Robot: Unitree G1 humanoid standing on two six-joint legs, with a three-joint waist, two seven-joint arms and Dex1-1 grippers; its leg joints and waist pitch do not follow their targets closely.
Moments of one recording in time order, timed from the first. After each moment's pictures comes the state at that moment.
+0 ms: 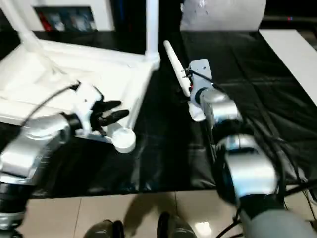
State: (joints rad) left arm -0.43 0.41 -0.10 -0.12 -0.15 0.53 -0.72; right arm -1.08 -0.25 -0.05 1.14 0.02 0.30 0.26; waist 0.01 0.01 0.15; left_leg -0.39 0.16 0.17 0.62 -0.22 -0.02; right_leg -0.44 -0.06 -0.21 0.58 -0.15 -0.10
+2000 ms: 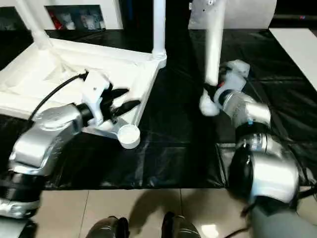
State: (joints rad) left arm -0.54 0.29 -0.12 -0.03 -0.17 0.50 -0.59; right arm -0.96 -0.31 -0.43 0.95 0.28 0.42 0.29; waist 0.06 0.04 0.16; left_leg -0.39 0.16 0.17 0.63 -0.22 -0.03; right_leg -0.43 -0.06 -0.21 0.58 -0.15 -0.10
